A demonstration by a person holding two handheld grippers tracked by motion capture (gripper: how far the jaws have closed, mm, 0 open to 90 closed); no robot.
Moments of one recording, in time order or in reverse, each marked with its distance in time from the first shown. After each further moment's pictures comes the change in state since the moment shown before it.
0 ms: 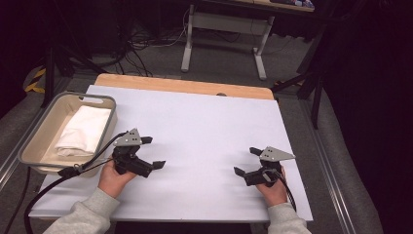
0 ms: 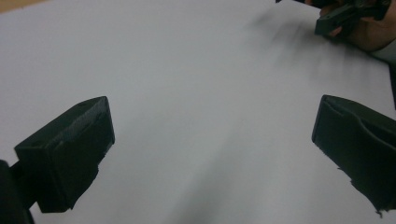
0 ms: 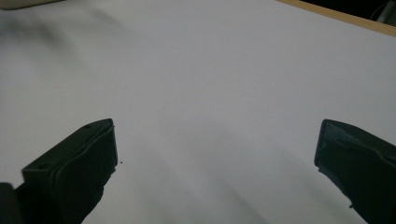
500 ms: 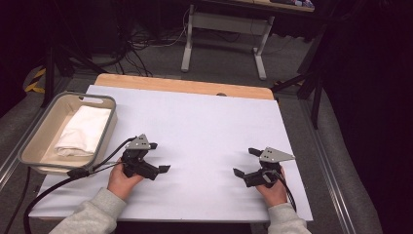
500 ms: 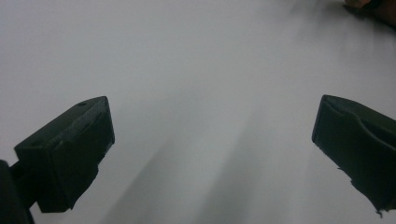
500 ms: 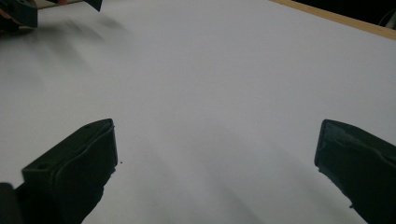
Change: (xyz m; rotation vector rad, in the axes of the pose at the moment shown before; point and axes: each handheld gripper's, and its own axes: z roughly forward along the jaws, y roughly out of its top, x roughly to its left) left arm 0.004 -0.019 0.028 0.048 -0.007 -0.014; right arm 0.003 0.001 -0.001 -0.010 0.024 -0.016
